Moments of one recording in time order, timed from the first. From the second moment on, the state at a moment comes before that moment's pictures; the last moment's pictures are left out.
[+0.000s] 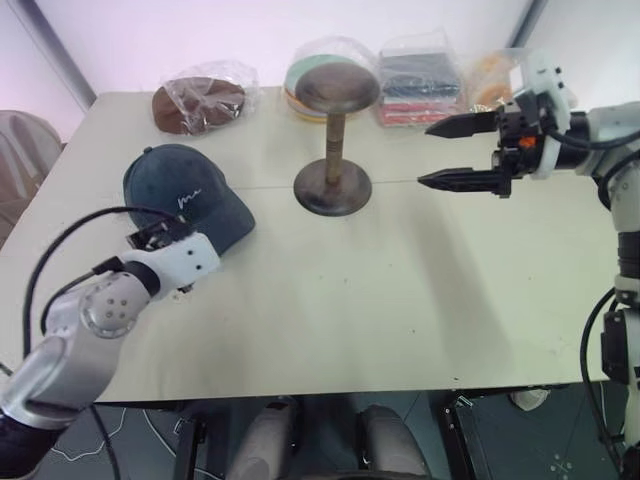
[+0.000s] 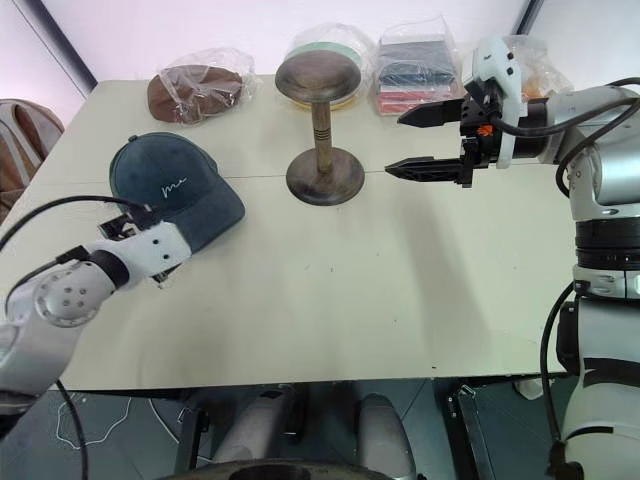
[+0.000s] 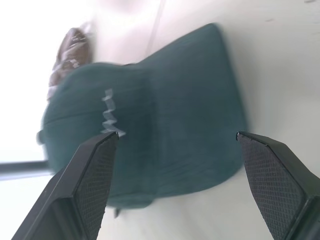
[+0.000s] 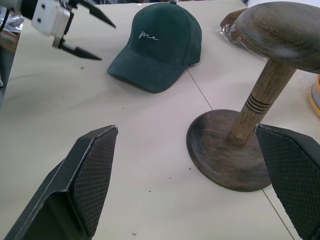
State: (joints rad) left arm -0.09 0.96 -0.13 -0.59 0.25 0.62 -0.45; right arm -0.98 -0.88 0.03 0.22 0.42 0.56 1.39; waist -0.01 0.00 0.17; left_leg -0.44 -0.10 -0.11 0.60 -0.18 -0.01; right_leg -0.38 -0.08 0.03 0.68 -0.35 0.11
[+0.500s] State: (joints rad) left arm -0.10 0.84 -0.28 -0.51 0.49 0.60 -0.45; right arm -0.99 -0.88 0.03 0.22 0.42 0.57 1.39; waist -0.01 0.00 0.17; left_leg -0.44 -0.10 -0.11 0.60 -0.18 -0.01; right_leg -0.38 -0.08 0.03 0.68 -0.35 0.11
